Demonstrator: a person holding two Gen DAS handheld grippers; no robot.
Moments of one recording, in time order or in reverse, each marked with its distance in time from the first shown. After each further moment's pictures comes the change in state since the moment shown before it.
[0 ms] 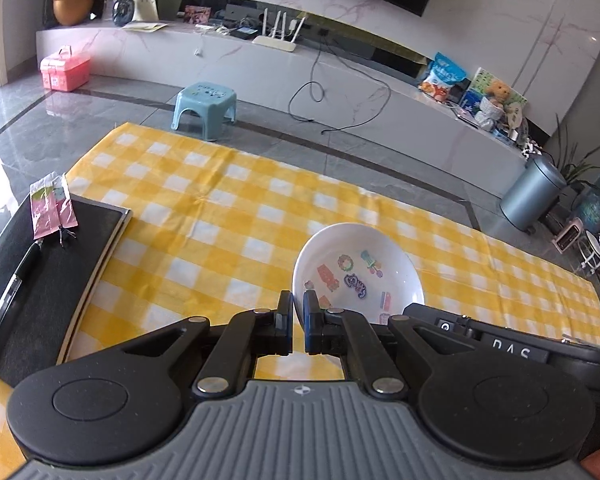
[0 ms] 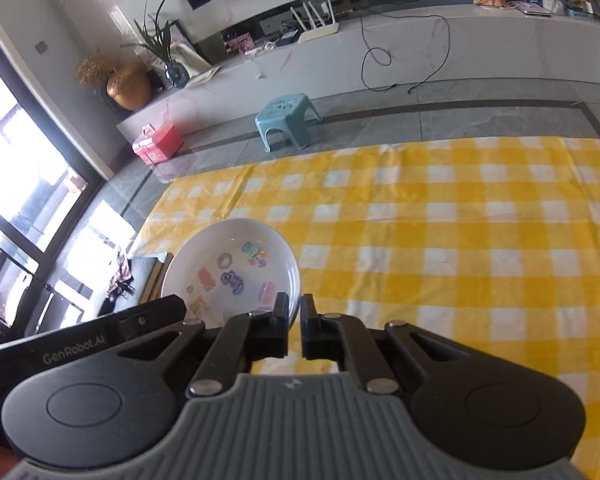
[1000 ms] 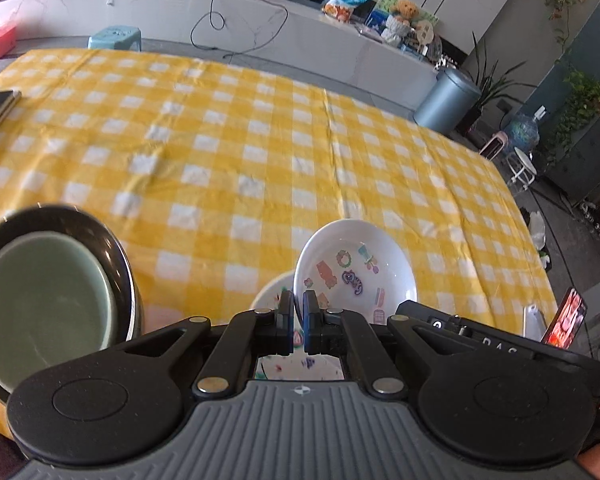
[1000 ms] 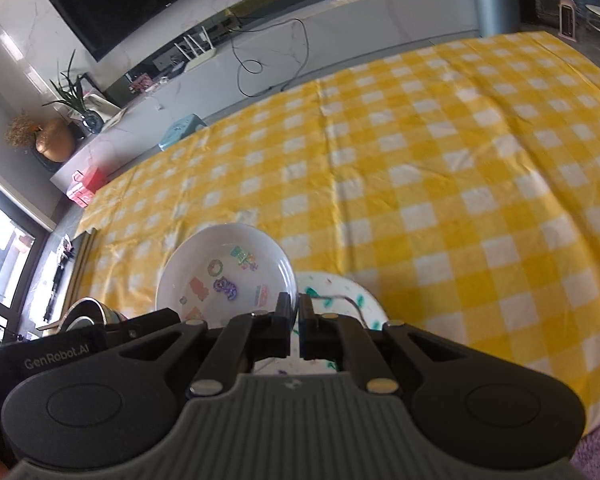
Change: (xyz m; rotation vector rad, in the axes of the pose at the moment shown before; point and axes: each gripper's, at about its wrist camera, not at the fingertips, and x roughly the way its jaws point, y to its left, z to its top) left arm -0.048 -0.148 -0.160 0.084 0.183 -0.170; right arm -0.204 -0.139 -0.159 0.236 -0.042 -0.188
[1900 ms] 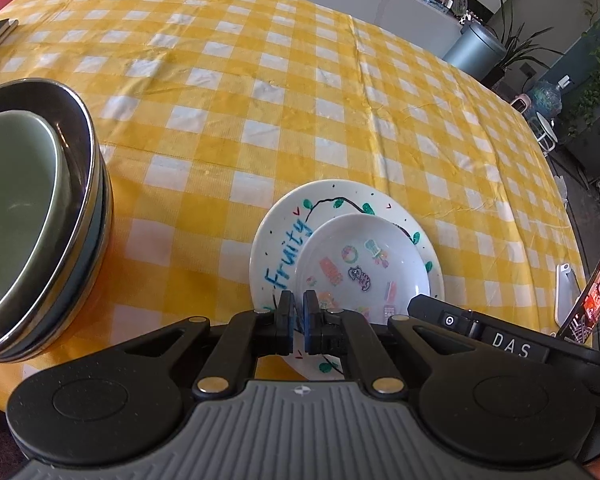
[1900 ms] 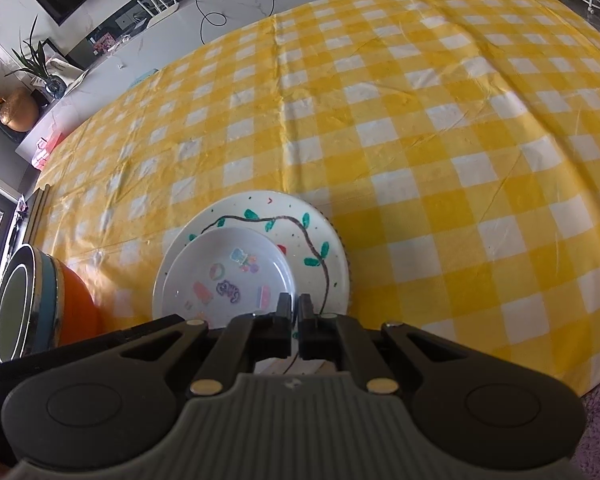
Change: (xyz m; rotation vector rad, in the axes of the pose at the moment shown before) left arm 0.043 0.007 -0.034 -0.034 0.148 0.039; right arm 0.033 -0.022 -0.032 0.020 0.132 -0.093
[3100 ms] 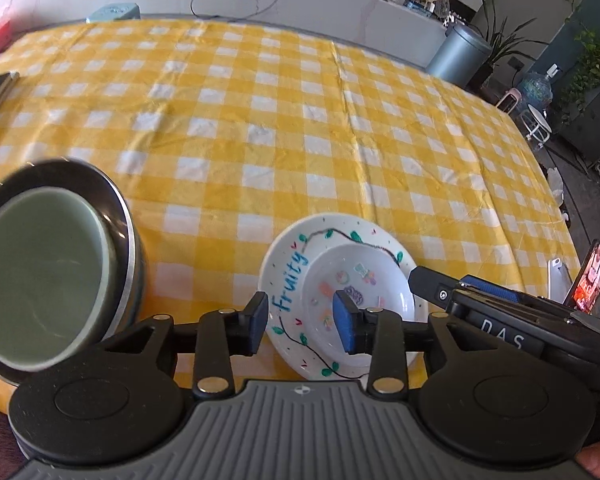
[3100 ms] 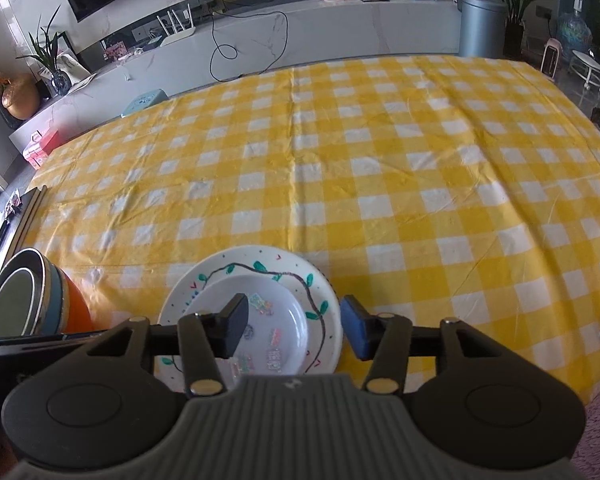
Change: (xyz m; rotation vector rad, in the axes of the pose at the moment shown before) left arm -0.044 -0.006 0.016 0.083 -0.053 0.027; right arm -0.033 0.032 0.008 -0.150 -0.146 -0.093
